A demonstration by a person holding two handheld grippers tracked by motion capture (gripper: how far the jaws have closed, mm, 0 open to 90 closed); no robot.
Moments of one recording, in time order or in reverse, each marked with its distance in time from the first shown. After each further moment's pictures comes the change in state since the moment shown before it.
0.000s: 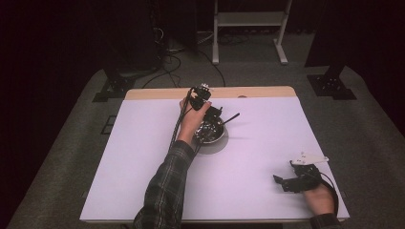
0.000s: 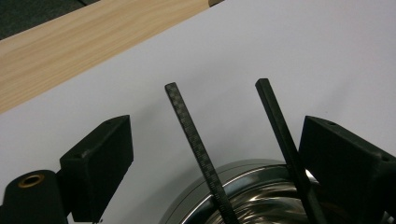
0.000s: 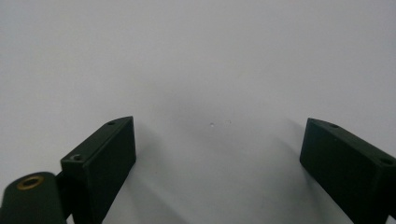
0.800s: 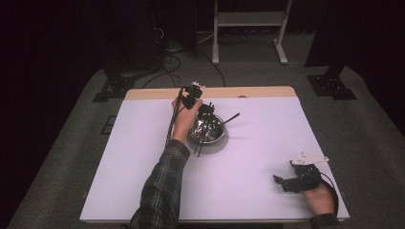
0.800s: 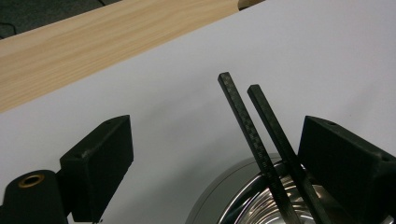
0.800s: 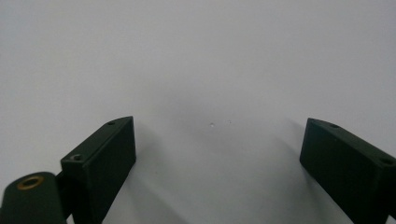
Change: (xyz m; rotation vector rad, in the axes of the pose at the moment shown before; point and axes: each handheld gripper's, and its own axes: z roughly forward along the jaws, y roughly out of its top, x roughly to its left) left arm 0.024 -0.008 -0.012 -0.027 0.025 -0.070; right arm 0.000 0.000 0.000 0.000 0.000 -0.001
